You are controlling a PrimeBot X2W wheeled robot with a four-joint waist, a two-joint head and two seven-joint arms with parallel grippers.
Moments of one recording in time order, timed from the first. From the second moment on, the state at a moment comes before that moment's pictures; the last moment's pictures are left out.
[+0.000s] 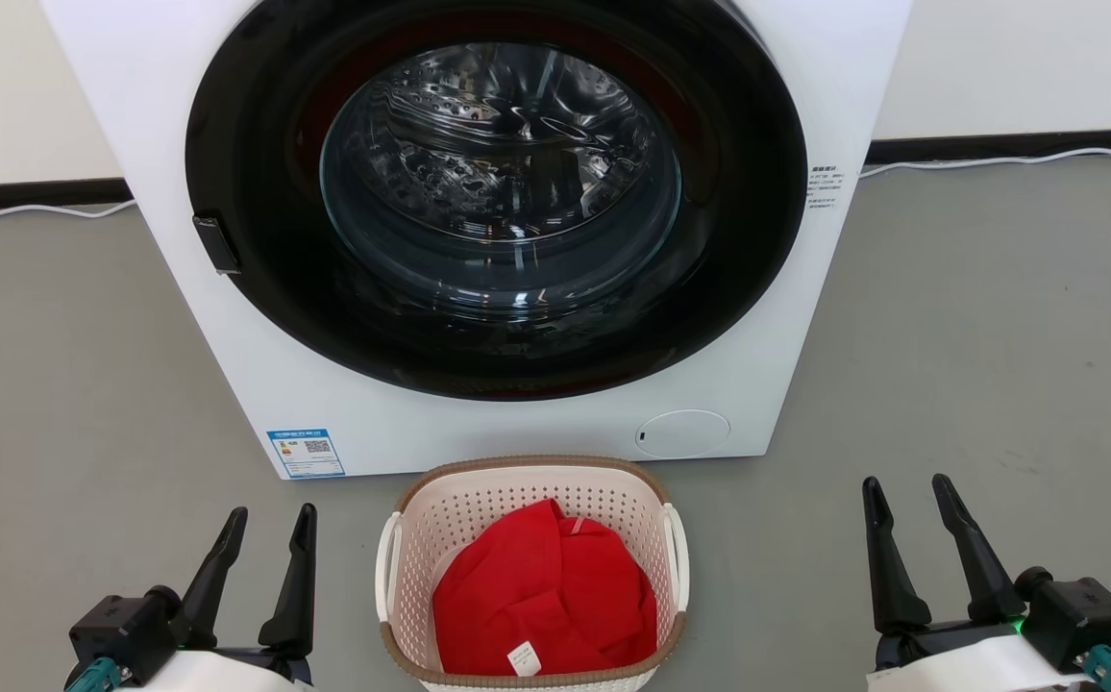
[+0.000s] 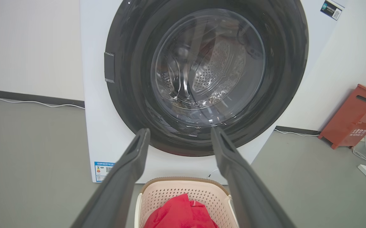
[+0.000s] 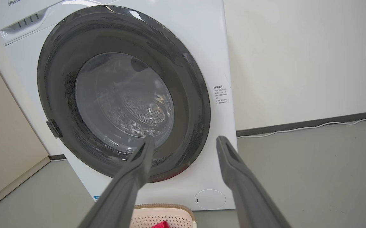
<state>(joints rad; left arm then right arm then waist) 0.04 0.18 -0.08 0.17 -0.43 -0.12 -0.26 0.04 -0.05 -0.02 0.14 0.20 0.13 -0.26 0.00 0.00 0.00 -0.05</state>
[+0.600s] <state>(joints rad) 0.04 0.17 -0.09 0.19 -0.43 -0.12 -0.26 0.04 -0.05 -0.02 0.14 0.20 0.13 -0.26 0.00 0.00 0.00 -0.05</state>
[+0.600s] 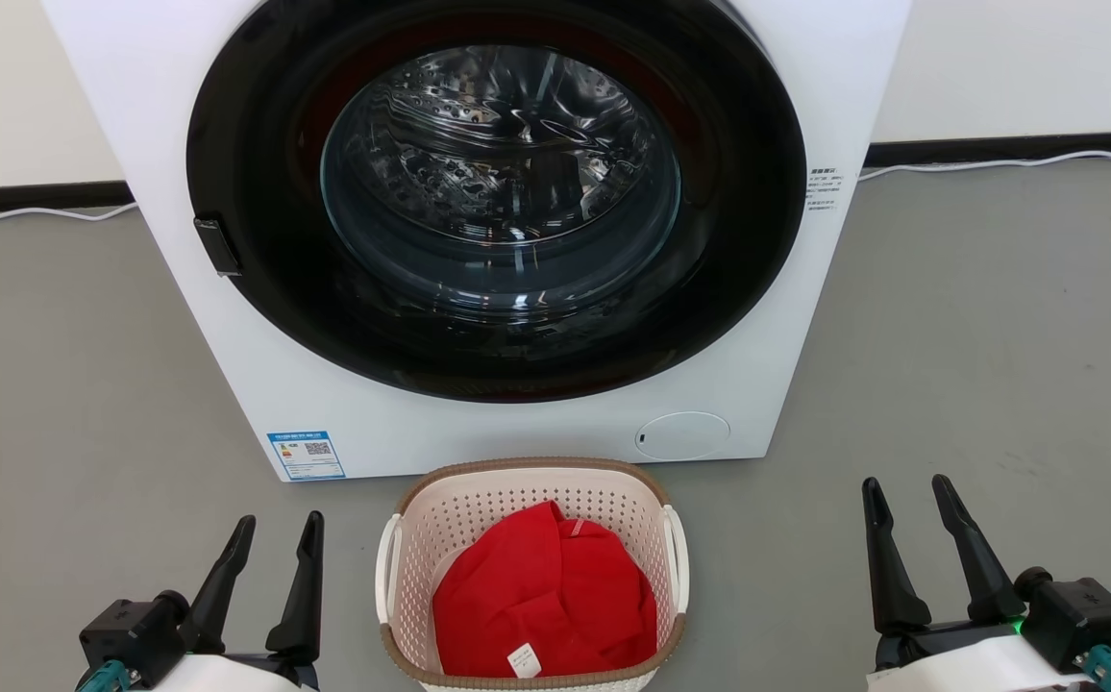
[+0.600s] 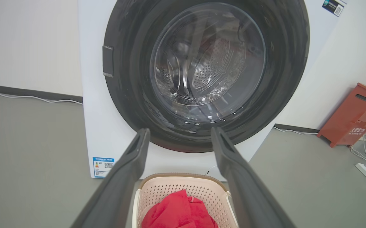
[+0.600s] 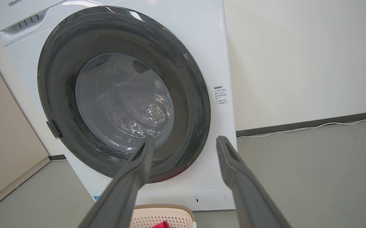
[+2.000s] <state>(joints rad) 0.05 0.12 -0.06 0.26 -0.76 -0.12 -0.16 0.06 -0.05 -0.03 0.22 0.60 0.13 -0.17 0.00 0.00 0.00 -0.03</state>
